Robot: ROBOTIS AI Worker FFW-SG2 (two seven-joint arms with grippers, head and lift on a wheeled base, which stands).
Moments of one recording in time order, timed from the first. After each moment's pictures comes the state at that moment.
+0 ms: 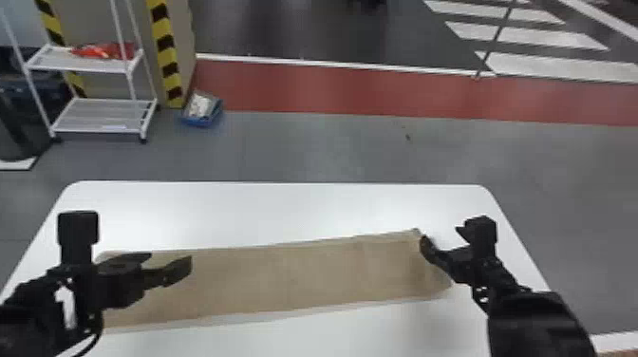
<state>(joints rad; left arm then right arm) 0.04 0.21 0.03 -1.60 0.25 0.67 -0.44 -0.24 -0.20 -0.25 -0.83 0.26 -0.08 0.27</state>
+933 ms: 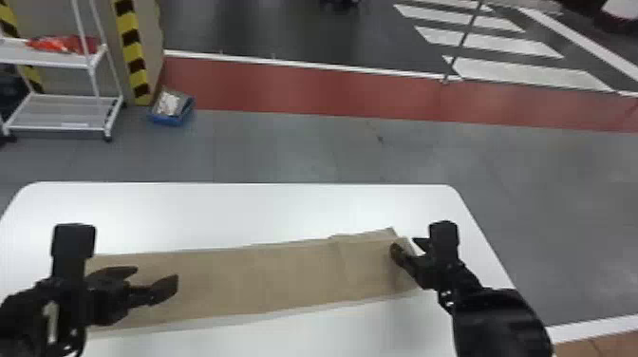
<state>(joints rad) 0.01 0.20 -0.05 -1.53 0.16 0.65 -0.44 -0.24 -0.20 -0.23 -0.83 0.23 -0.01 0.31</state>
